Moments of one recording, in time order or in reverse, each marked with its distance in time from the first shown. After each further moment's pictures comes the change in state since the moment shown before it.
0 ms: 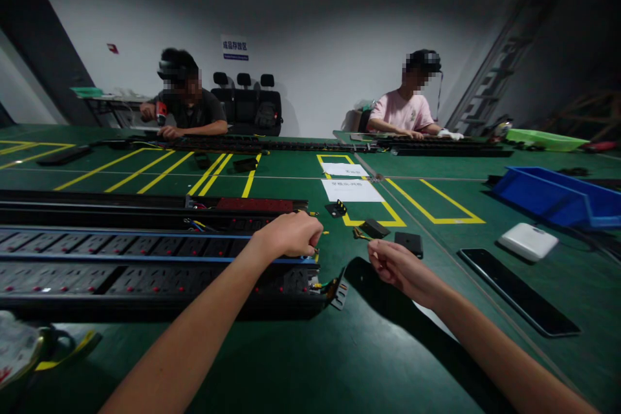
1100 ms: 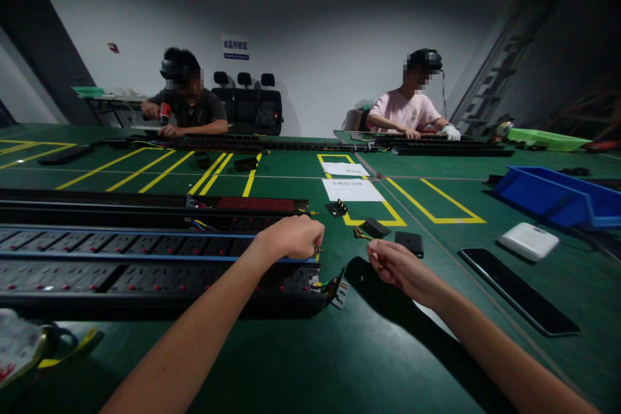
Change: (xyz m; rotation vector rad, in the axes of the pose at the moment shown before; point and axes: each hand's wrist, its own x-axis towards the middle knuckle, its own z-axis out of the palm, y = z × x) left_hand 0.000 0.005 0.005 0.004 -0.029 0.001; right_hand -0.002 0.000 0.001 -0.037 0.005 0.000
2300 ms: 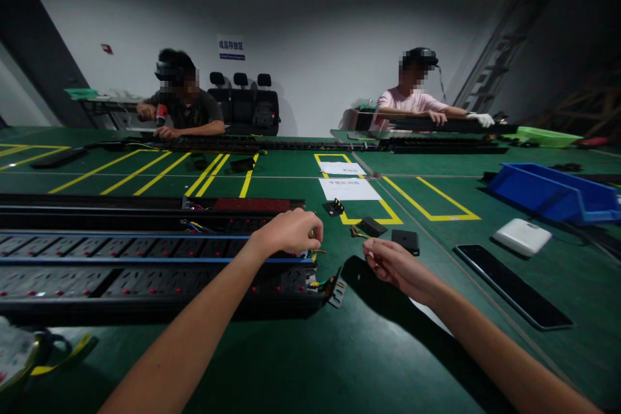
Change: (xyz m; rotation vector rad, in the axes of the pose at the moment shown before) left_hand 0.006 -0.009 -0.001 -0.153 0.079 0.005; right_hand 0.000 -0.001 0.002 0.009 0.016 0.001
